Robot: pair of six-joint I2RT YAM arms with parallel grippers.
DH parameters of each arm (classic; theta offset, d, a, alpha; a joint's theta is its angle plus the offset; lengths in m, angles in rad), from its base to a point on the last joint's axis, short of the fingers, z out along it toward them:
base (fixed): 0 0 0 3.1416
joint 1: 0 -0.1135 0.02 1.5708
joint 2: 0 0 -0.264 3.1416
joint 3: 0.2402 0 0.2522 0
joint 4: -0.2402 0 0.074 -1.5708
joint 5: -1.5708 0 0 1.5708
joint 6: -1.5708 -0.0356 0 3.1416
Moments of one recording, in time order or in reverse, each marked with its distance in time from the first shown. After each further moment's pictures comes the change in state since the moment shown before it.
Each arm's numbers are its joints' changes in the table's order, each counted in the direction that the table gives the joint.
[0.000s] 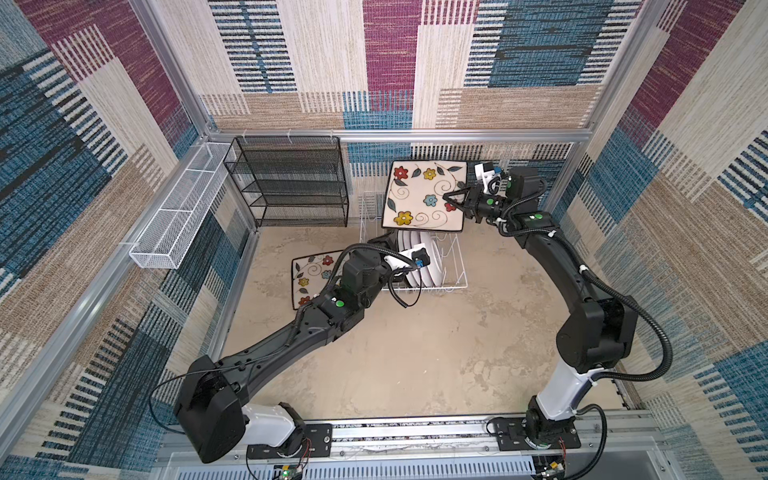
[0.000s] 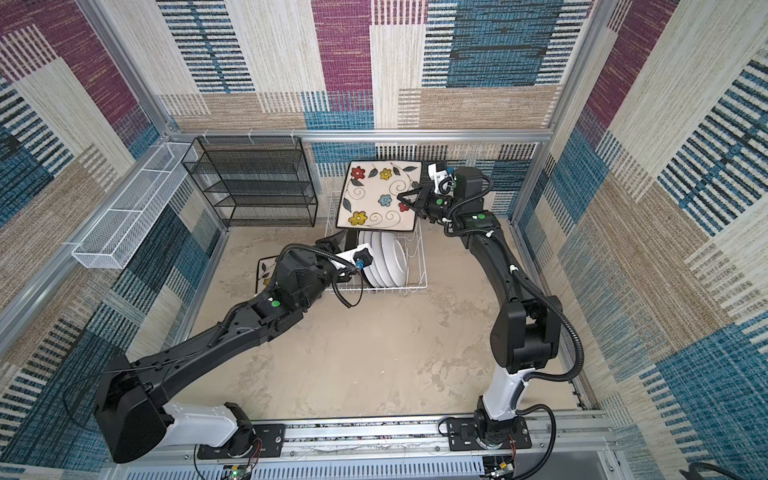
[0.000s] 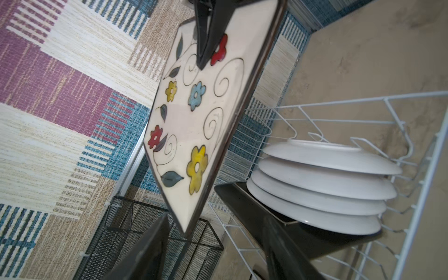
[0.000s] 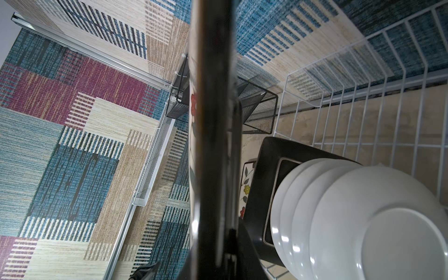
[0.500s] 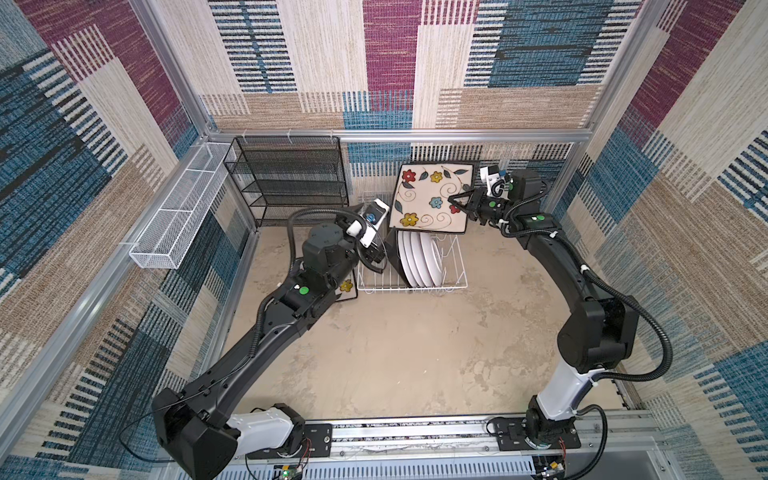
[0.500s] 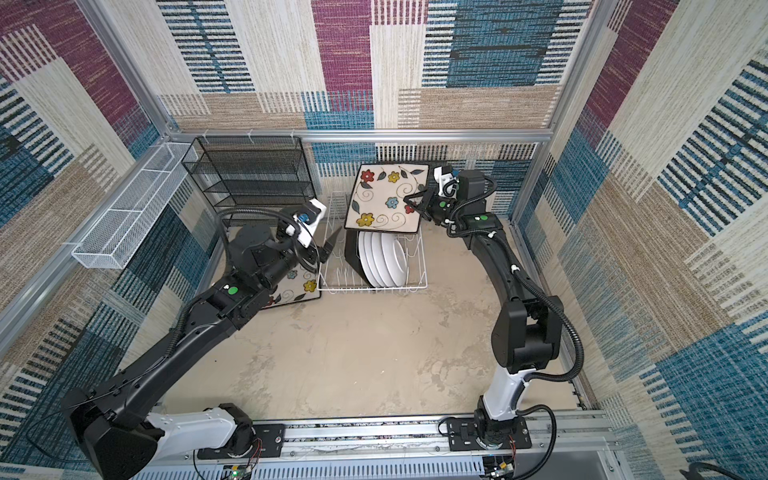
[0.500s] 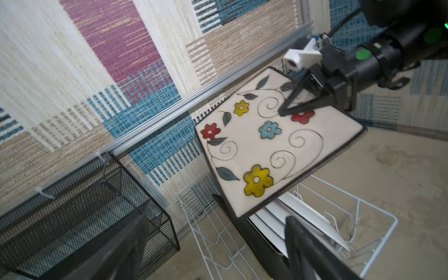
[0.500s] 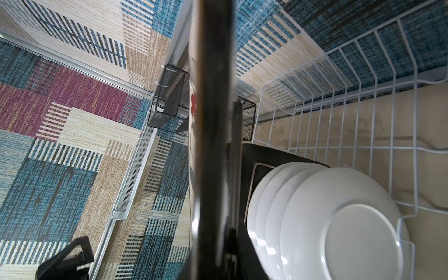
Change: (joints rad) left arm -0.222 -0.076 0.194 -0.225 -0.220 0.592; right arm 0.015 -0.002 -0.040 -0.030 -0.048 0.045
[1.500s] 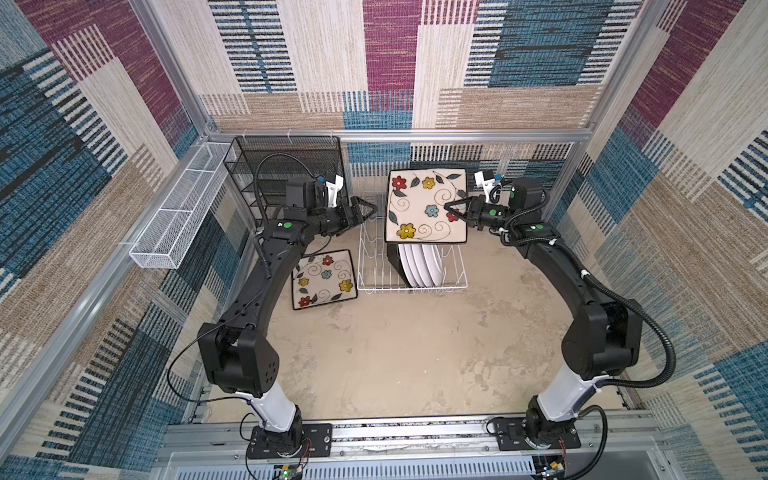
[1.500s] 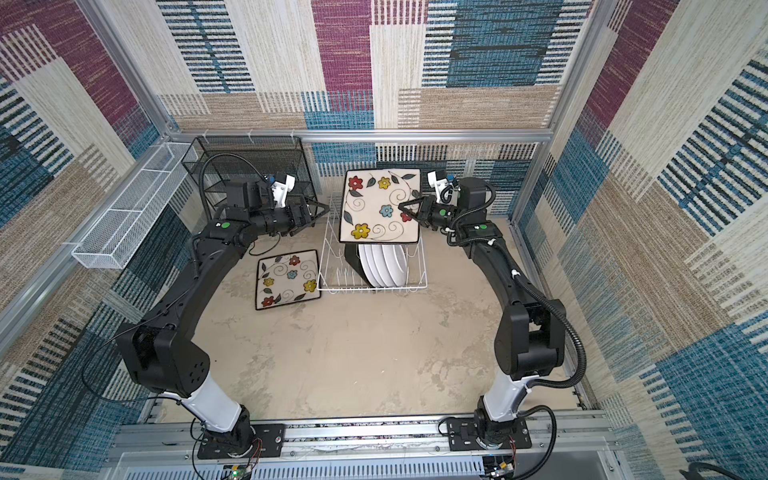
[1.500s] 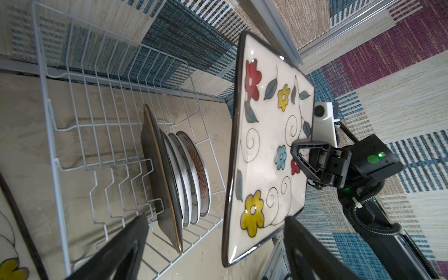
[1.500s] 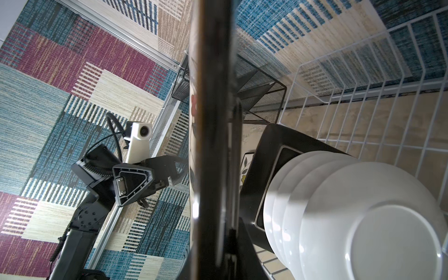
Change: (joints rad) left arm -0.345 0.443 0.426 -0.420 -0.768 0.913; right arm 0.000 -0.048 -0.127 0.185 0.187 0.012
